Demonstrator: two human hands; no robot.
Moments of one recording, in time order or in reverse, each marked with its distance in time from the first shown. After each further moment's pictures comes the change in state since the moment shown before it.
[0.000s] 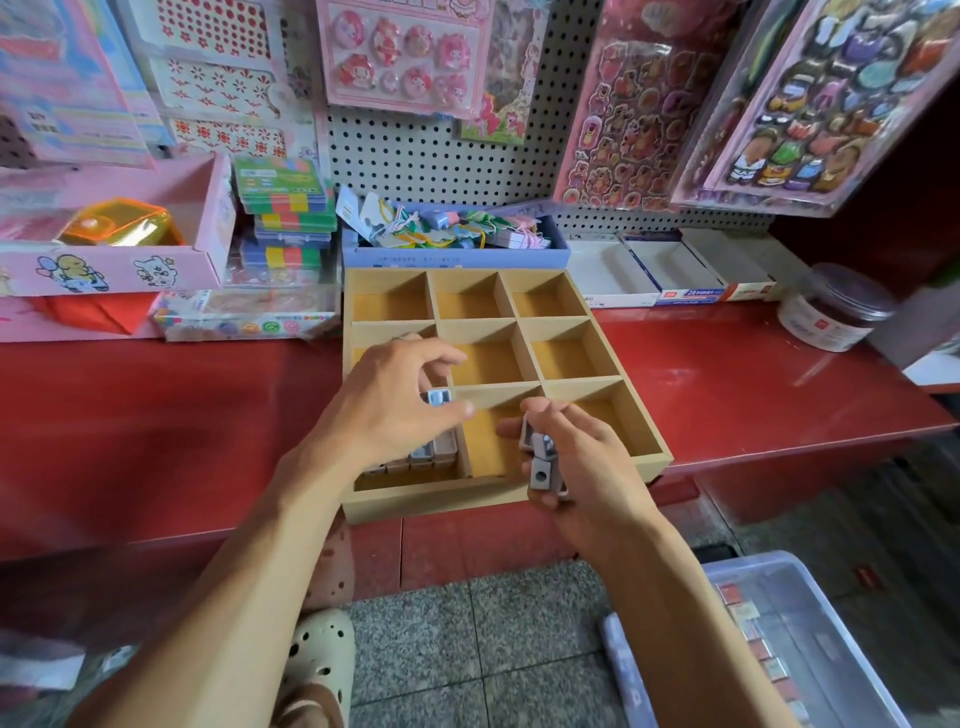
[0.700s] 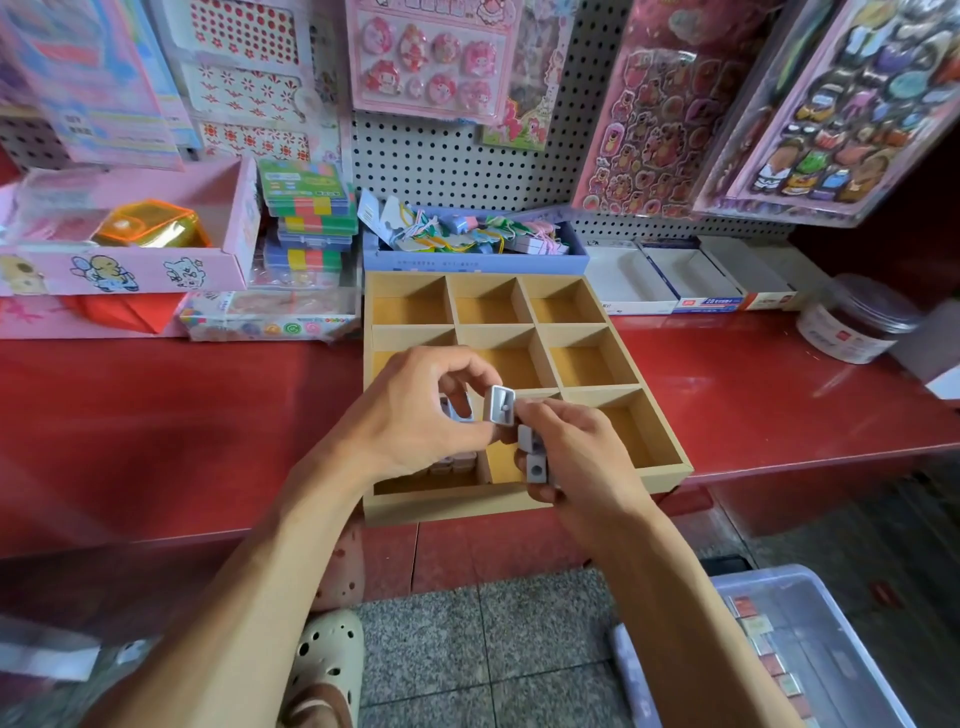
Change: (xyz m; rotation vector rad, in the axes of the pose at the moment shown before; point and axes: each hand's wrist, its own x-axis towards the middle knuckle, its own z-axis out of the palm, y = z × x) left_hand -0.010 0.010 -0.009 -0.281 -0.059 0.082; right_hand 0.006 -0.003 0.018 -0.178 -0.094 -0.079
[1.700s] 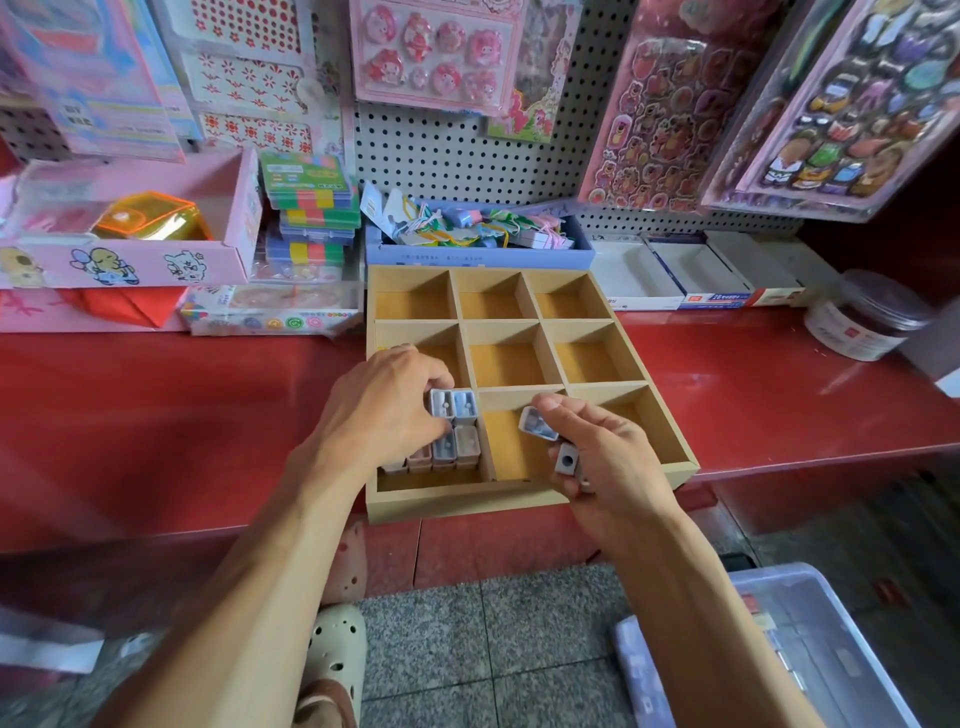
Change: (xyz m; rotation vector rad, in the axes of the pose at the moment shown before) left_hand 0.007 -0.024 -0.007 0.605 0.010 -0.203; right_hand 0.001 0.003 -0.010 0.221 0.136 0.060
